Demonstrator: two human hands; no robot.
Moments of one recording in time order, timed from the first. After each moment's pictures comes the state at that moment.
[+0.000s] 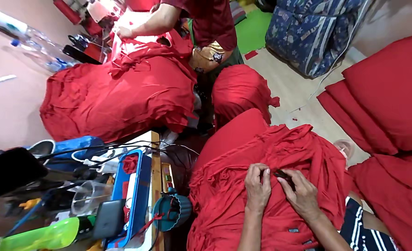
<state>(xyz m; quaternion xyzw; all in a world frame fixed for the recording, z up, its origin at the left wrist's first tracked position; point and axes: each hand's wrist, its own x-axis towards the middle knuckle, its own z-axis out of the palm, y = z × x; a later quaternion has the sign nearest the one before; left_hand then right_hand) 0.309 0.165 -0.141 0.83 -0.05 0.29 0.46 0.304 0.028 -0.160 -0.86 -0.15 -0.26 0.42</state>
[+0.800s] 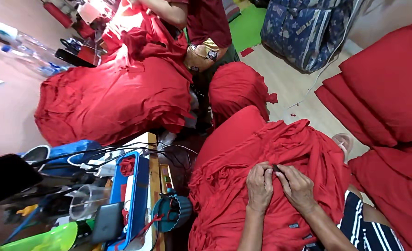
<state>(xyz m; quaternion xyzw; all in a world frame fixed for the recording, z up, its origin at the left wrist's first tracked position) 0.303 0.161 -0.141 0.86 -0.08 0.27 0.42 0.309 0.036 -0.161 -0.87 -0.16 -0.28 0.38</state>
